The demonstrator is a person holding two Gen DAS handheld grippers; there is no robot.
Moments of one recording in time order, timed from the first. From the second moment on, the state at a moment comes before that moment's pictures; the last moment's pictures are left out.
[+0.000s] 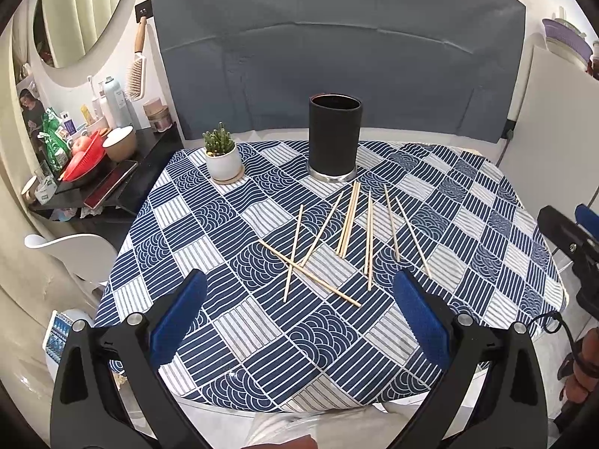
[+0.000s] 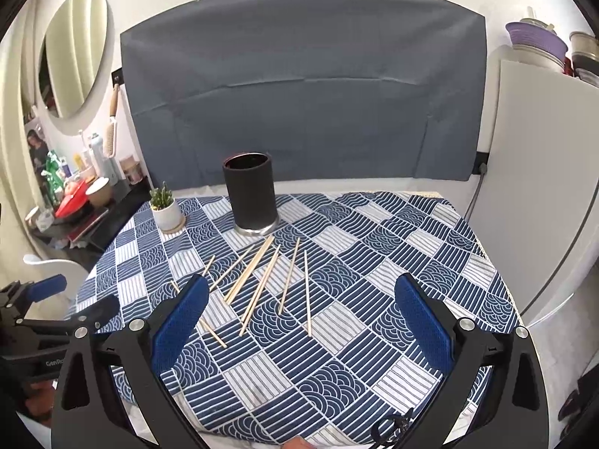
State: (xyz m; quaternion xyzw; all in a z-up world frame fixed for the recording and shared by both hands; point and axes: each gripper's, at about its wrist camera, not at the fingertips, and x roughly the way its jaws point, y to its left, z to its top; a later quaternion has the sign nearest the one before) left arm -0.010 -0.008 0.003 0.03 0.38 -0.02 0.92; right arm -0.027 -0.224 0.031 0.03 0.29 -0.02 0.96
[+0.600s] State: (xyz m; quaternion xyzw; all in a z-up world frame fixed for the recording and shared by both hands) left arm -0.013 -0.008 0.000 0.03 0.38 -0.03 0.92; right arm -0.029 -0.221 0.031 0.02 0.29 -0.01 0.96
